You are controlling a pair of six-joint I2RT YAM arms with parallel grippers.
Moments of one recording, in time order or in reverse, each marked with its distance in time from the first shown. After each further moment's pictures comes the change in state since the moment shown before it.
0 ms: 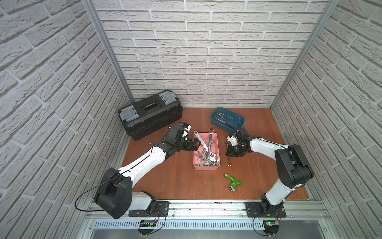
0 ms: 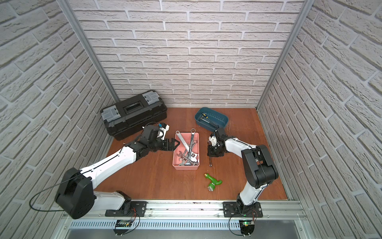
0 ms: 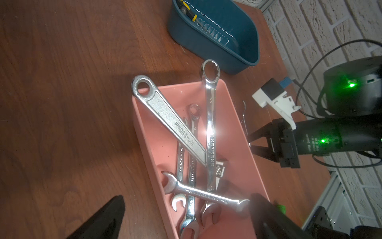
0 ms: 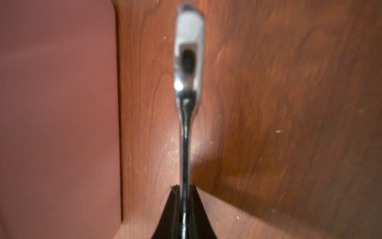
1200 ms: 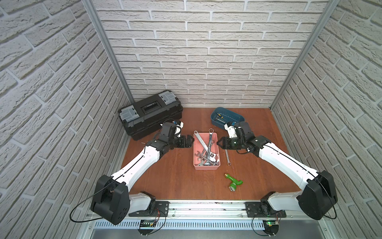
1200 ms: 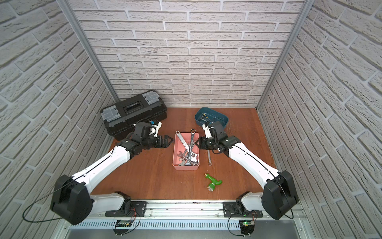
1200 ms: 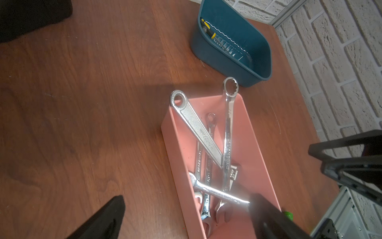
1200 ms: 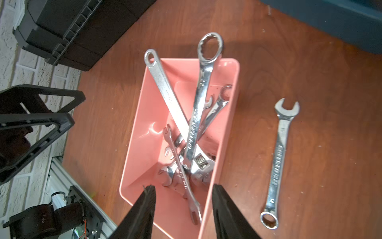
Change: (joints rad) left arm 0.107 -0.062 0.028 -0.103 0.013 0.043; right arm 0.259 -0.340 0.116 -0.028 0.111 0.249
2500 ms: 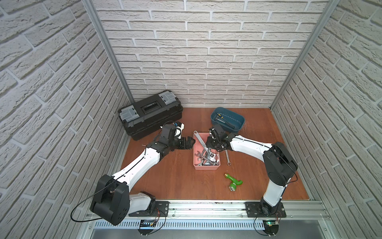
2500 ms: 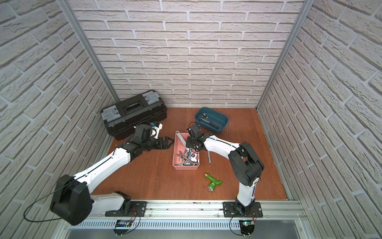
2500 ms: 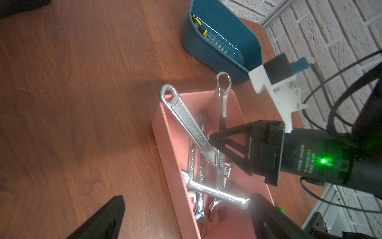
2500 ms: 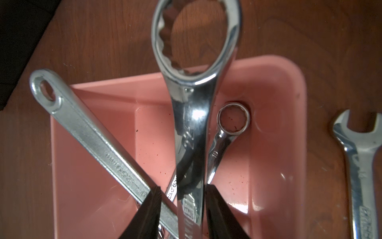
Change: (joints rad) left arm 0.001 -0.005 -0.061 0.081 0.051 -0.019; right arm 0.116 0.450 0.161 0.145 0.260 0.241
